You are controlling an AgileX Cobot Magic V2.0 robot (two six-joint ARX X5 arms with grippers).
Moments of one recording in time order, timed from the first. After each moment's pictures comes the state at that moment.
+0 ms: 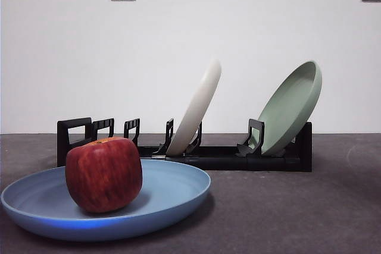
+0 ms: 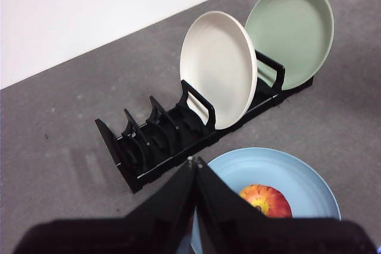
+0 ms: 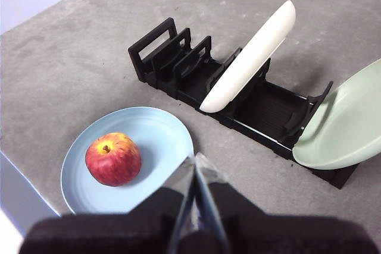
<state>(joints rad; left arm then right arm) -1.07 0.58 0.86 -0.75 -0.60 -0.10 0.75 0.76 0.90 -0.61 0.03 0.07</state>
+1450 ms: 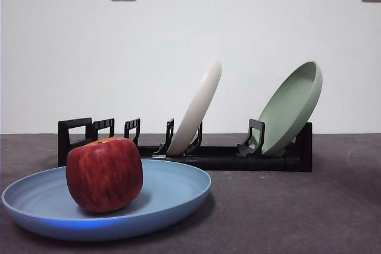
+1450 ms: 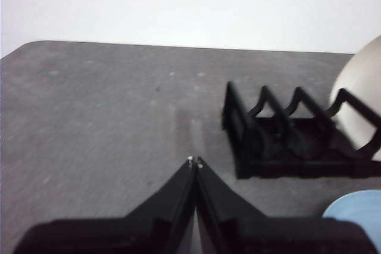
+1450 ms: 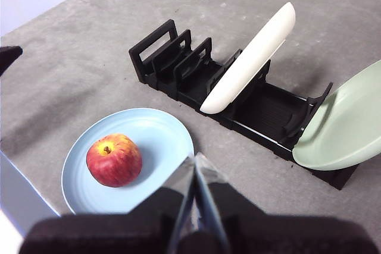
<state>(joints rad) -0.11 0.14 0.08 -0.07 -0.07 -0.10 0.75 0.75 0.90 -0.61 0.03 0.07</state>
